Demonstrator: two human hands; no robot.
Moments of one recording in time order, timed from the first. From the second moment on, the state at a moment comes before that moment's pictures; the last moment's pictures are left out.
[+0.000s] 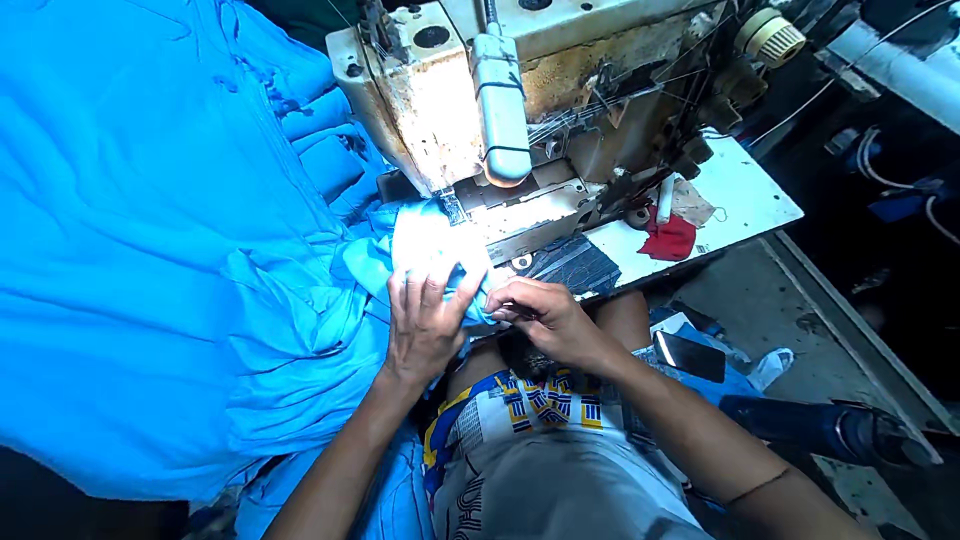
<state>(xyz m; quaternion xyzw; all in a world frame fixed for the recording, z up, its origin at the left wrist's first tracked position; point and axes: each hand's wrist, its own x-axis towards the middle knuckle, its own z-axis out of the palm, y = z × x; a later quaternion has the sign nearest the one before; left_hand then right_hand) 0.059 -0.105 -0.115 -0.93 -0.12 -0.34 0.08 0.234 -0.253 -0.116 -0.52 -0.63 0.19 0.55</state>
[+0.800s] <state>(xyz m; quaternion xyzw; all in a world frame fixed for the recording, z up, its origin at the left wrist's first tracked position) 0.068 -0.070 -0.057 -0.96 -0.09 -0.27 0.06 0.225 -0.241 -0.123 -0.54 -0.45 0.25 0.66</state>
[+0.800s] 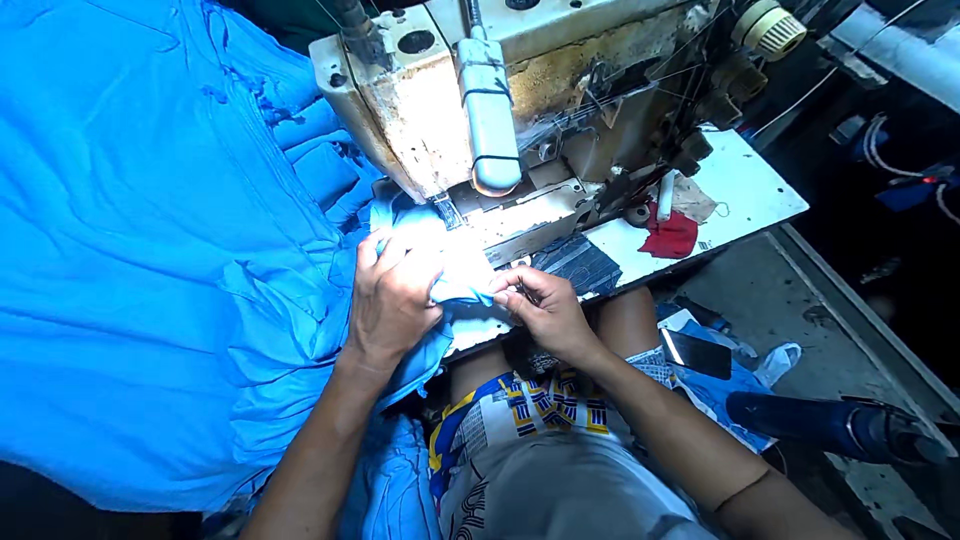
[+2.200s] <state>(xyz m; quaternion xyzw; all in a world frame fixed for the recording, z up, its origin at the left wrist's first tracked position) 0.055 -0.085 -0.124 -0.90 -0.13 -0.40 0.09 0.224 -0.258 -0.133 -0.52 -0.58 0.14 0.61</state>
